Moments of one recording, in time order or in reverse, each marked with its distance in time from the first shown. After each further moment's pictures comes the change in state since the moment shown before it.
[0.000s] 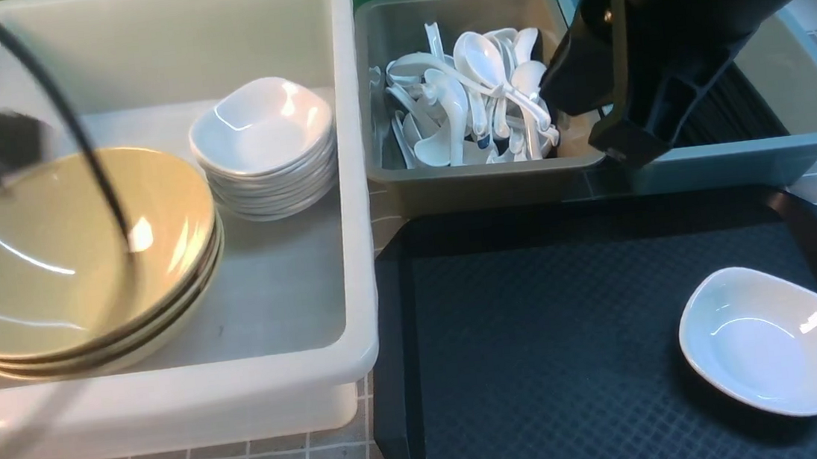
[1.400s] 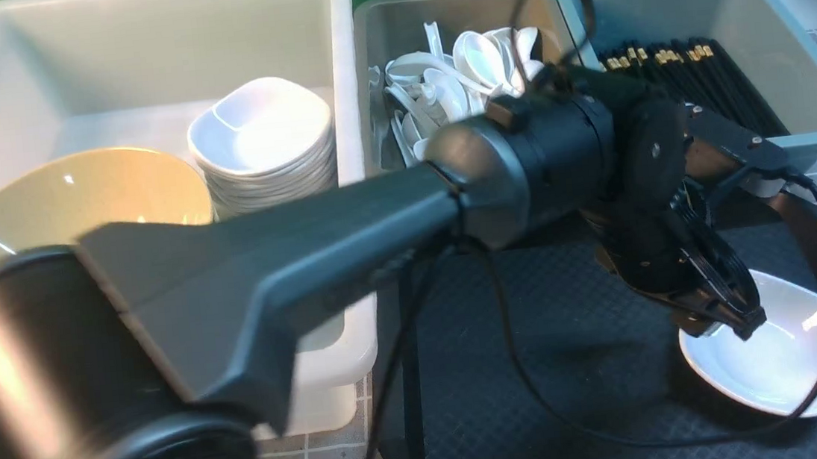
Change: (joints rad) right arm -0.254 -0.860 0.834 -0.098 0.000 0.420; left arm -0.874 1.213 -0.753 0.210 -0.158 -0.252
